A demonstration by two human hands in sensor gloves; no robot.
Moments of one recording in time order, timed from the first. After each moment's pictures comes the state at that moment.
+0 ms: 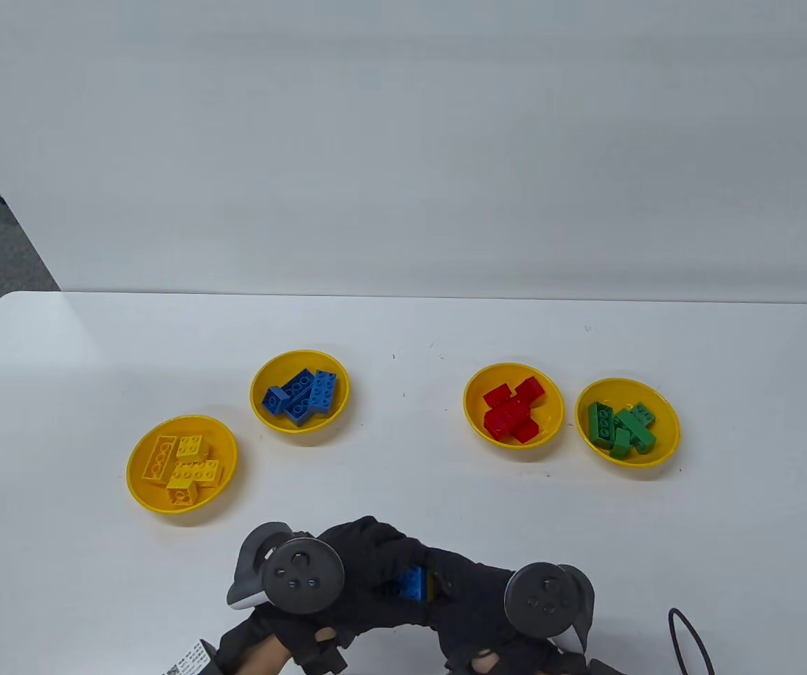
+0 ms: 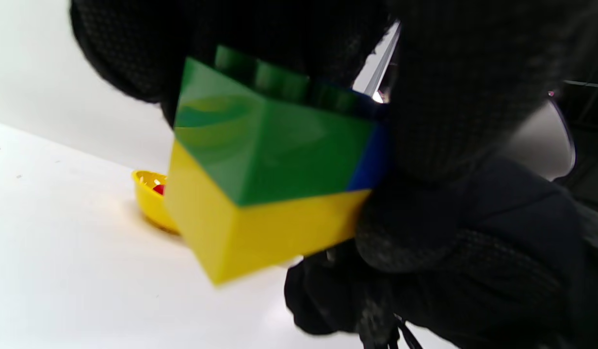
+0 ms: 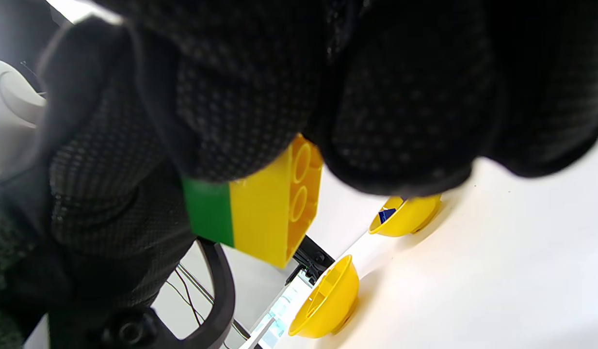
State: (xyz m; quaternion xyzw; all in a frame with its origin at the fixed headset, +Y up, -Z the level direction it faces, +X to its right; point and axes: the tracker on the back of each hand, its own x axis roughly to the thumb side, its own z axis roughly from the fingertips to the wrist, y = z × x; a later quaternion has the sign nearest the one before) left_hand -0.123 -0.644 -0.249 0.04 -0.39 0.29 0.87; right_hand 0.085 -0.699 -0.232 0.24 -0.07 0.83 0.49
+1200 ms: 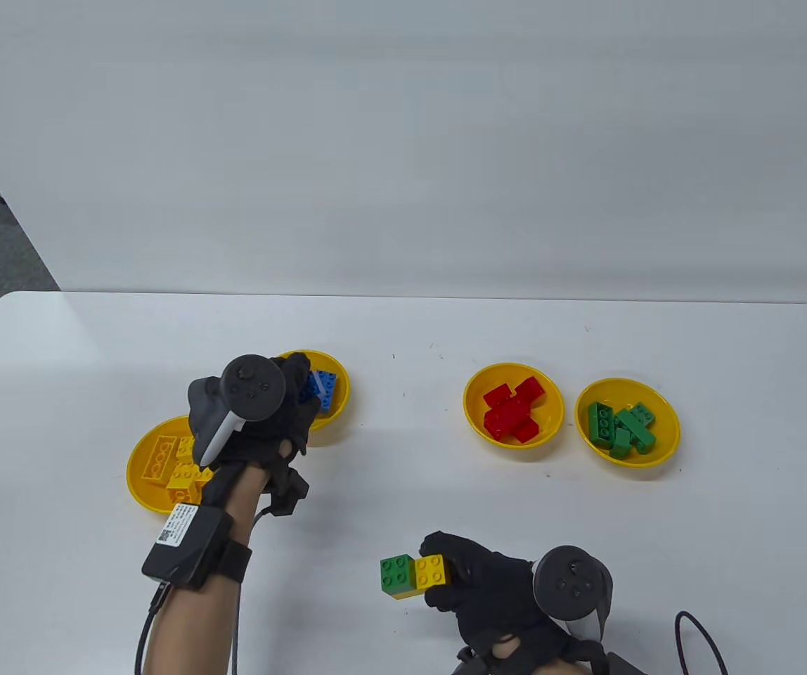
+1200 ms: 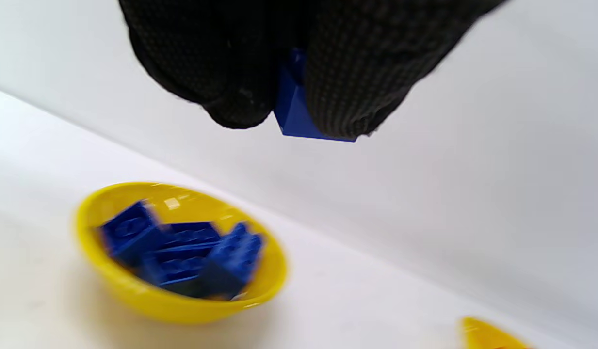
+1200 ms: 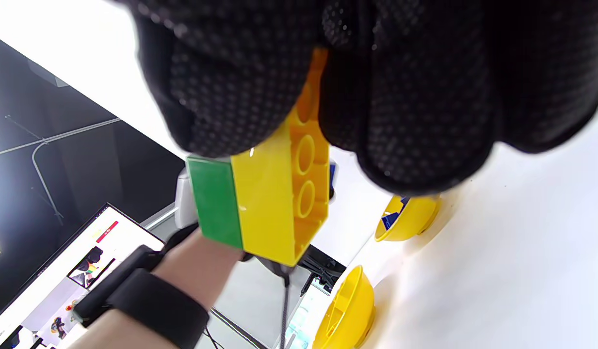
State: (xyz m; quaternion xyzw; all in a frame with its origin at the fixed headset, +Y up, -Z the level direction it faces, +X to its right) left_hand -0.214 -0.646 -0.421 0.02 0.02 0.19 0.98; right_hand 0.108 -0.703 -0.246 0.21 -0.05 0.80 0.55
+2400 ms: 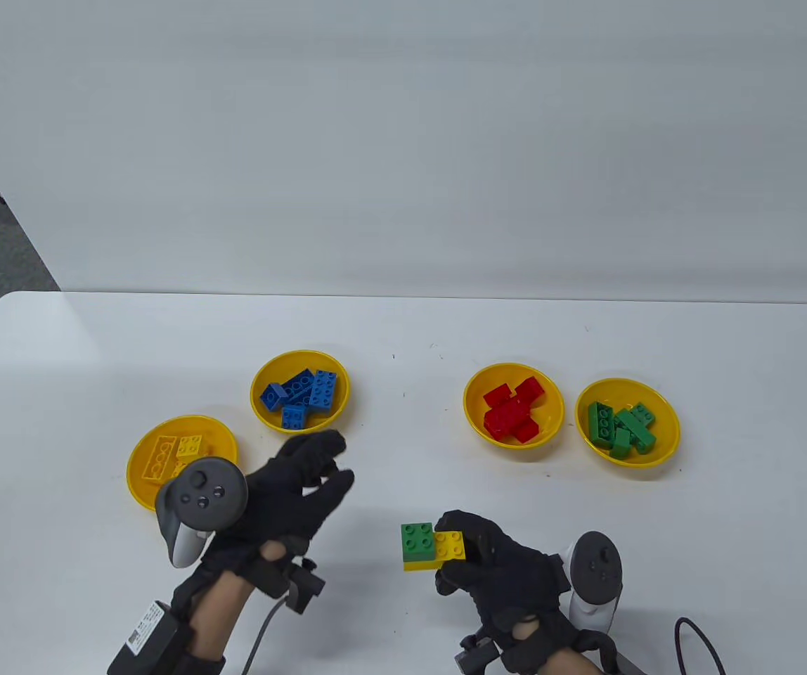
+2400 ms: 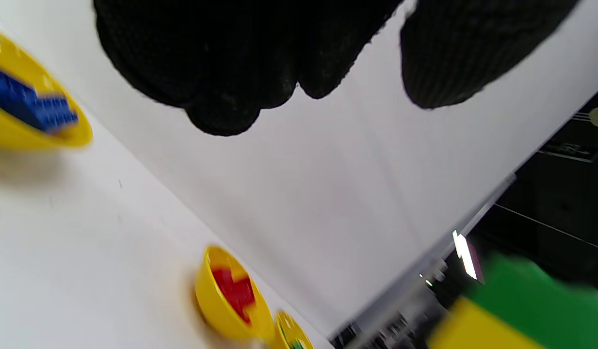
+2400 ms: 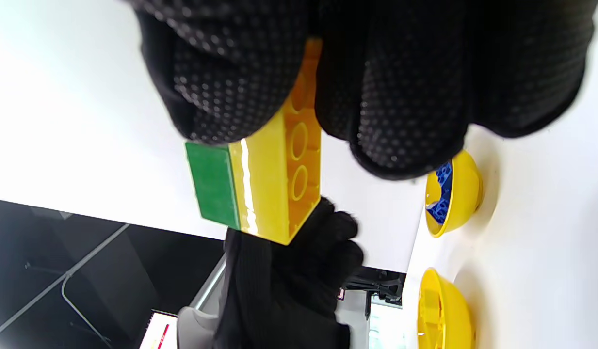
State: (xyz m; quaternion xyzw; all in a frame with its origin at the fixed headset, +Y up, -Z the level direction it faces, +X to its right) left_hand -0.190 -0.660 -0.293 0.01 -0.23 0.49 0.84; right_hand 0.120 -0.713 -0.255 0.15 0.00 0.67 0.72
